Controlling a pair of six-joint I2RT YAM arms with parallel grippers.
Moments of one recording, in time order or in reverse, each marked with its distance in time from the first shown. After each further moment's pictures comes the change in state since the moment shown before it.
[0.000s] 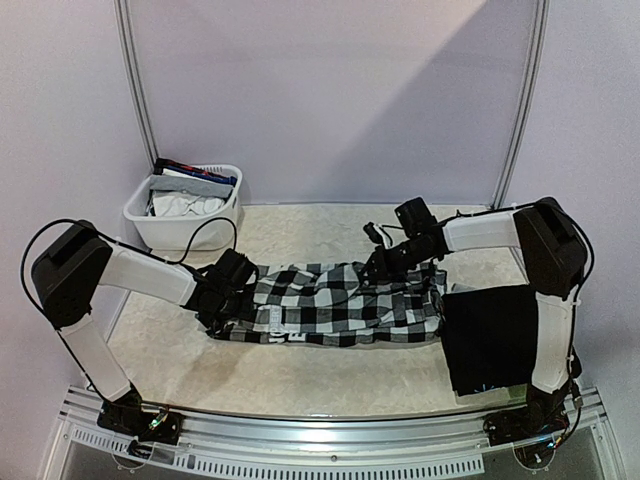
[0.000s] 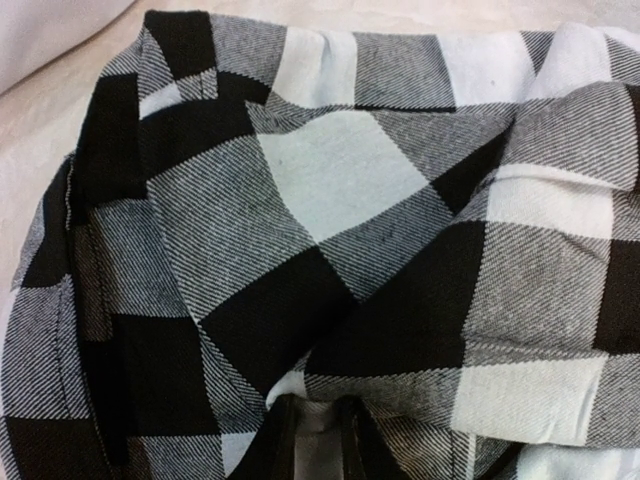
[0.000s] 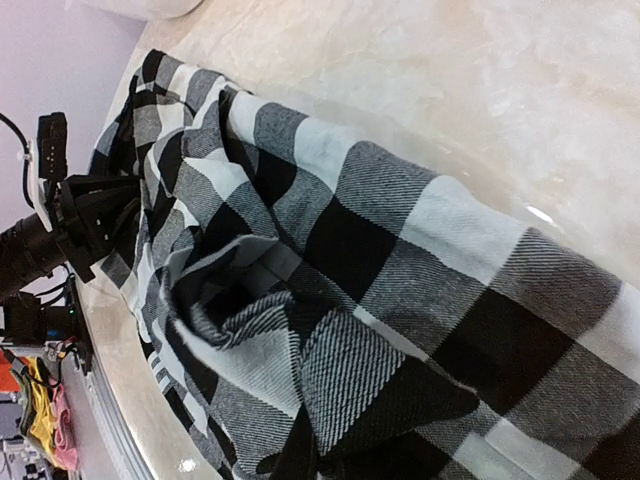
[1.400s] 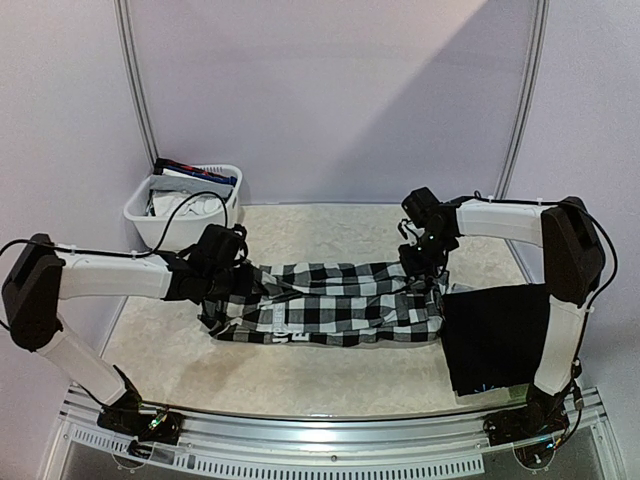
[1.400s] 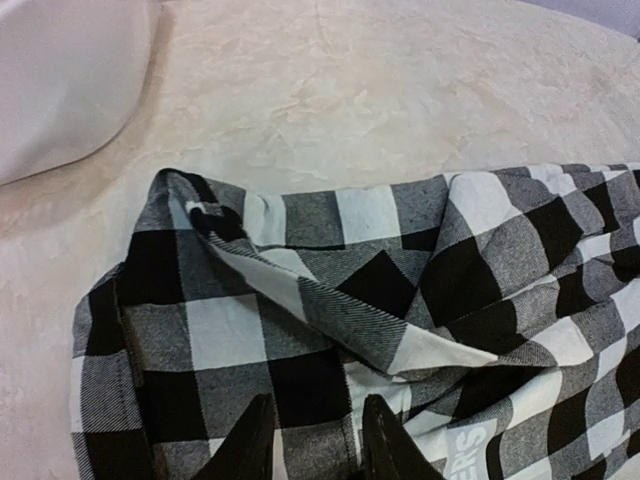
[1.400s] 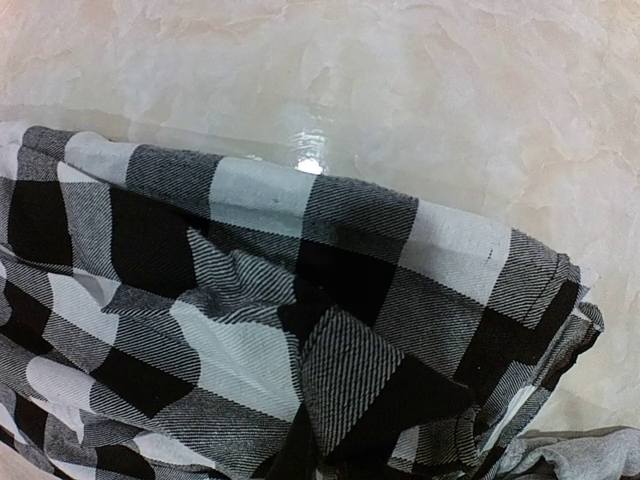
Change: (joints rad) left arm -0.016 -0.228 0.032 -0.018 0.062 0.002; right arm -0.002 -0.120 0.066 -0.442 0.678 -0.037
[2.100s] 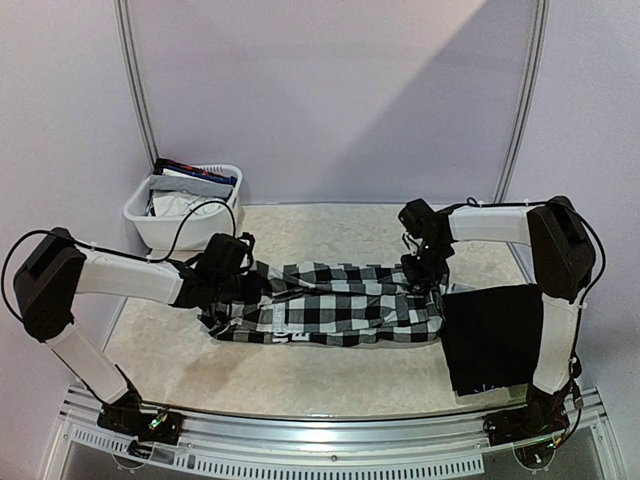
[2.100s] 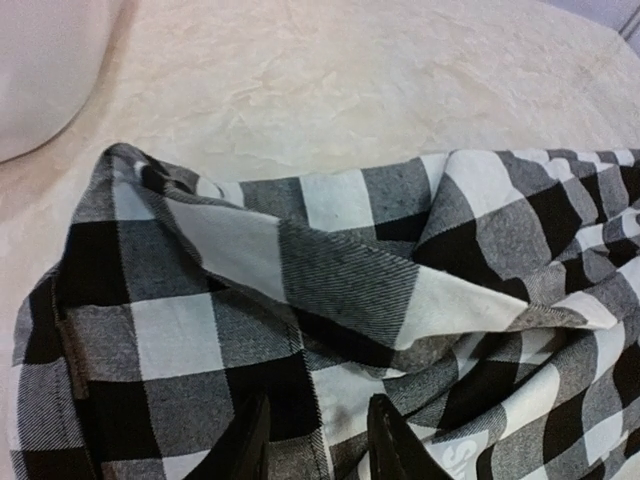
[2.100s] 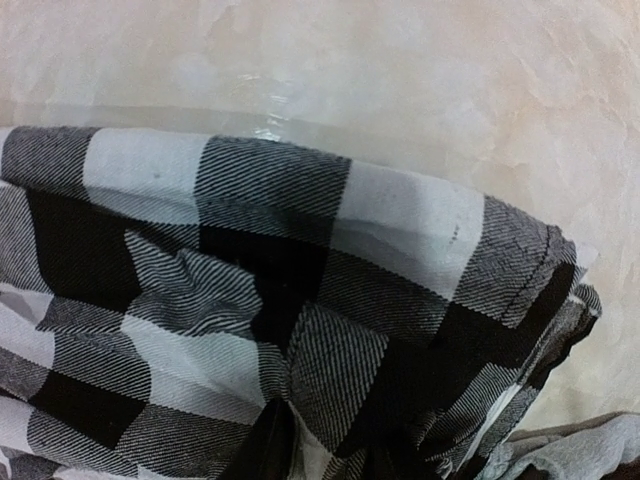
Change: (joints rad) left arm 0.000 0.110 -0.034 0.174 0.090 0.004; right arm 0.000 0.065 -0.008 -0.024 0.101 0.034
